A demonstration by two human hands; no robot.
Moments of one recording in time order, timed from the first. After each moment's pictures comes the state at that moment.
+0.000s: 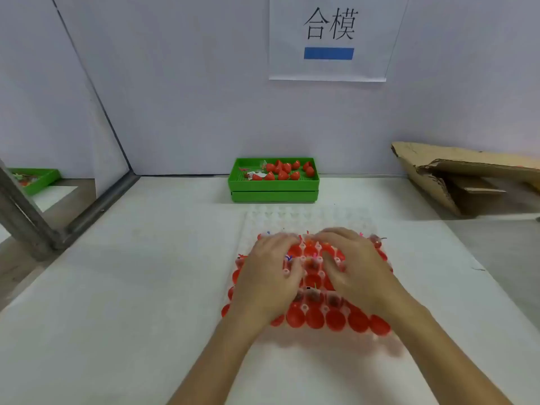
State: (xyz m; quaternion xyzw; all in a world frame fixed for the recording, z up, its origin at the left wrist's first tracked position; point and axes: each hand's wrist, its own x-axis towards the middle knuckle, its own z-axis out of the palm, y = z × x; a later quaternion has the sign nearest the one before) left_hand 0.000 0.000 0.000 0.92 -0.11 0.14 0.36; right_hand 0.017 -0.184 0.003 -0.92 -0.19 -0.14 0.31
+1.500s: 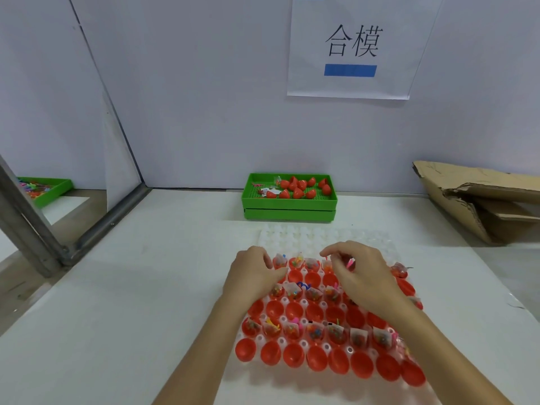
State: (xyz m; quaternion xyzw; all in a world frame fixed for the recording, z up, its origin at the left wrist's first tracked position) left_hand 0.075 0.049 0.000 0.94 0.08 0.00 0.33; right_hand 0.071 -0.164 0.000 -0.89 -0.14 -0.11 0.41
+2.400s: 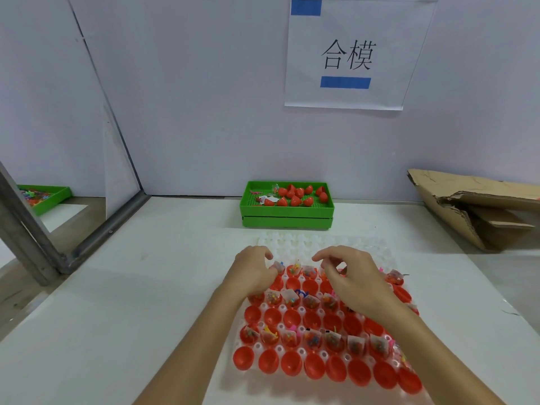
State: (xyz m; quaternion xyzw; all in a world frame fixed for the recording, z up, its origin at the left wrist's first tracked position) left_hand 0.099 0.053 0.004 0.96 0.02 -0.05 0.29; right_hand 0.077 -0.160 0.002 -0.90 -0.15 -0.09 0.40
